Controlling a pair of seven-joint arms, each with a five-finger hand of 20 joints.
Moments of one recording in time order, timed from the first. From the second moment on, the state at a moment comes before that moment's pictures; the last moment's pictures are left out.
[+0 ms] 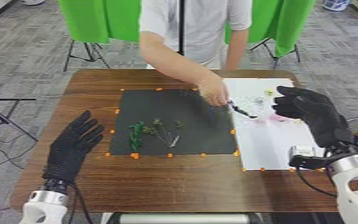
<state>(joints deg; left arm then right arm) 125.9 -73.0 -100.1 -117.2 45.8 -7.1 7.9 -120.8 -61.1 105.4 -126.8 -71.4 -1.8 2.8</state>
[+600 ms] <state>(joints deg) 127.4 -70.3 -102.4 -118.6 45.2 -6.6 9.0 -121.6 -61.4 105.7 -126.9 -71.5 -1.4 4.6</state>
